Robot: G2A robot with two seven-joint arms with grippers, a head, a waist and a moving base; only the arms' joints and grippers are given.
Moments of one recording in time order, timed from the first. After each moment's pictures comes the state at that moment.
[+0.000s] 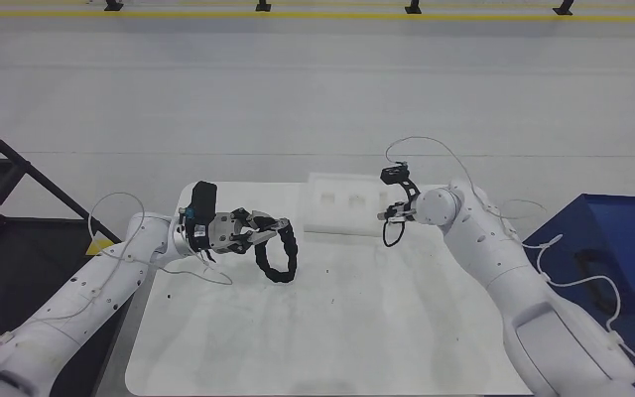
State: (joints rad) left arm 0.76 -0.74 -0.67 -1.28 1.22 -1.01 0.81; right arm -0.46 -1.34 0.73 -0.58 -0.62 -0.21 0.84
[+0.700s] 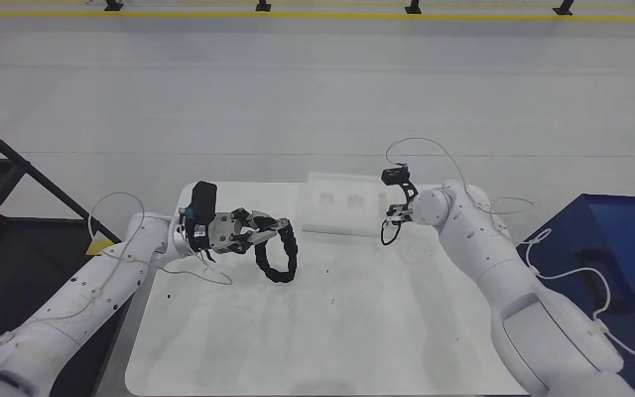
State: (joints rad) left arm 0.76 -0.74 -0.67 -1.28 1.22 -1.01 0.81; right arm -0.42 -1.41 0.71 -0.44 -0.63 -0.20 0.79
